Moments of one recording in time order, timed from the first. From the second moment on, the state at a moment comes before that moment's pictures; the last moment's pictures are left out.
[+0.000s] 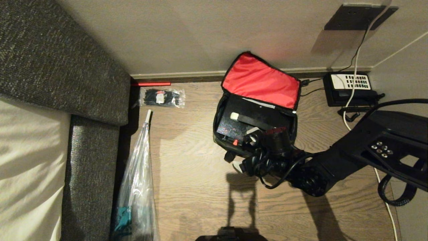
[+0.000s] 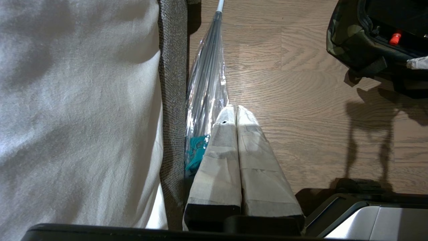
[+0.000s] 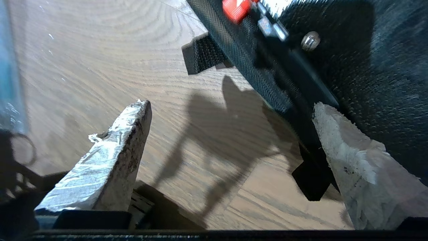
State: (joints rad) left arm 0.00 0.00 0.00 0.01 0.00 0.00; right arm 0.56 2.20 -1.02 -0.69 -0.09 -0.10
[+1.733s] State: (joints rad) left arm 0.00 0.00 0.00 0.01 0.00 0.00; right arm 0.57 2.33 -1.01 -0.81 -0.12 -0.10
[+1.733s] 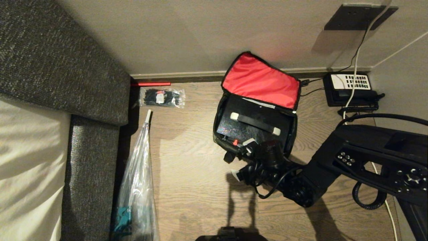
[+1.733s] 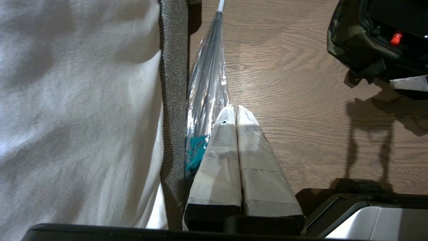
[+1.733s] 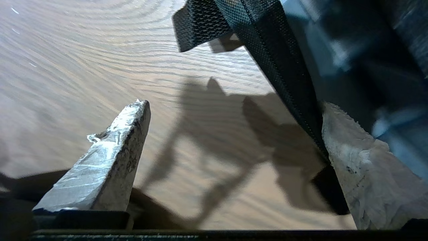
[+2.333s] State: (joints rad) left arm 0.00 0.00 0.00 0.01 0.00 0.00; right arm 0.69 2.18 -0.90 -0.61 -0.11 0.13
